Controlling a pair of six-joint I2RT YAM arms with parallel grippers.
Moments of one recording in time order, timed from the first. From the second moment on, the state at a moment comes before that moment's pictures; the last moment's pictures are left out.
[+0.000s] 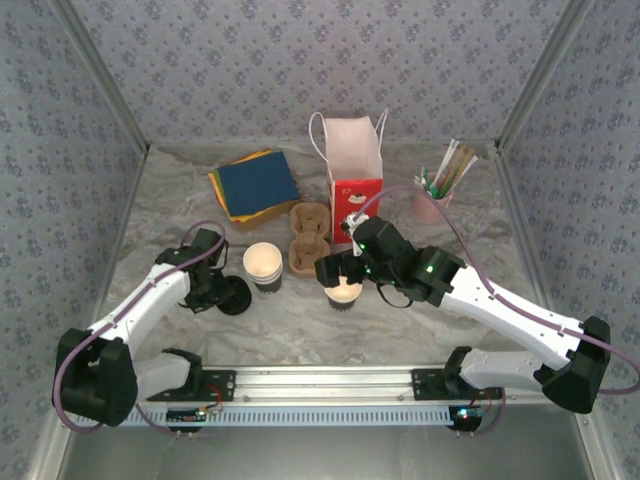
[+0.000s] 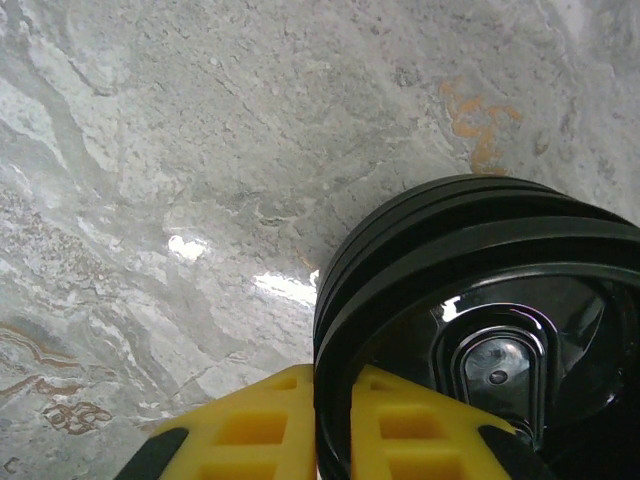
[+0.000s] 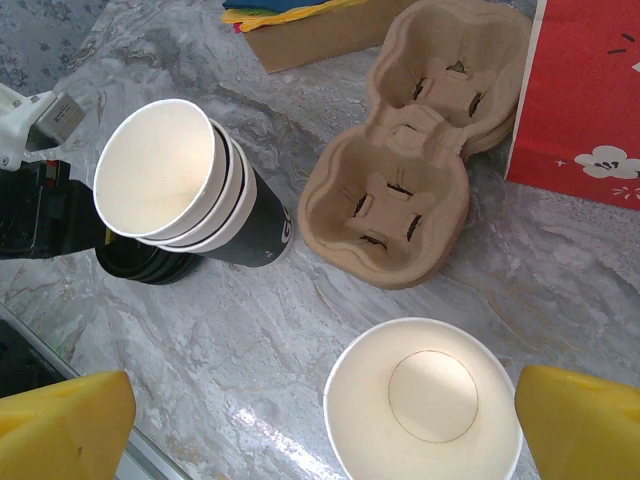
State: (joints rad) left arm -0.30 1.17 0.72 -0.97 -0.07 -0.75; right arm 0.94 1.15 1.07 -0.64 0.07 0.51
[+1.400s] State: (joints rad) left arm -0.27 0.96 1.15 -0.98 0.33 -0.84; right arm 0.83 1.22 1.32 -0.57 -0.15 0.48
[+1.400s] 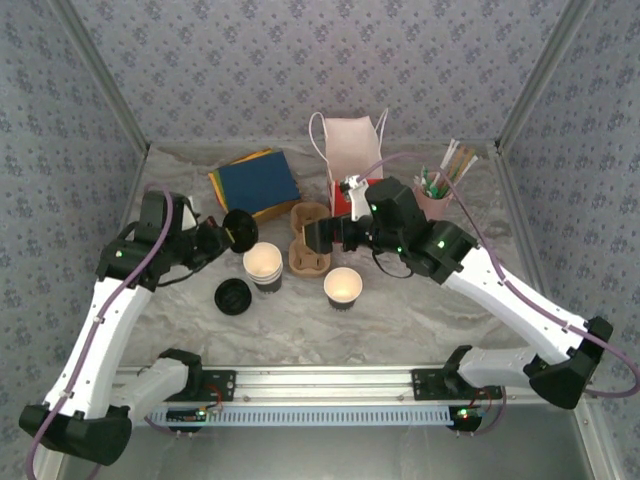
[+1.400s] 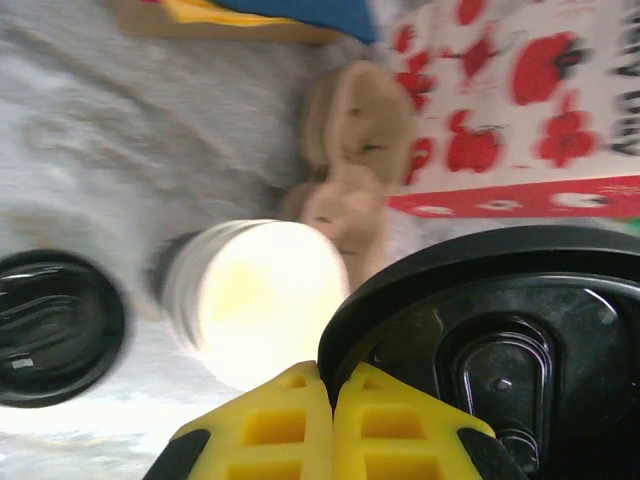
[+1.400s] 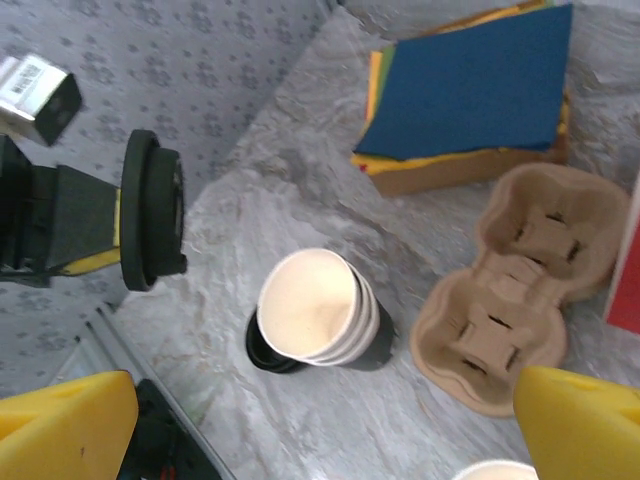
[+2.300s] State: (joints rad) left arm -0.49 1.15 1.00 -0.05 0.69 -1.35; right arm 0.62 1.26 1.18 0.04 -0.56 1.00
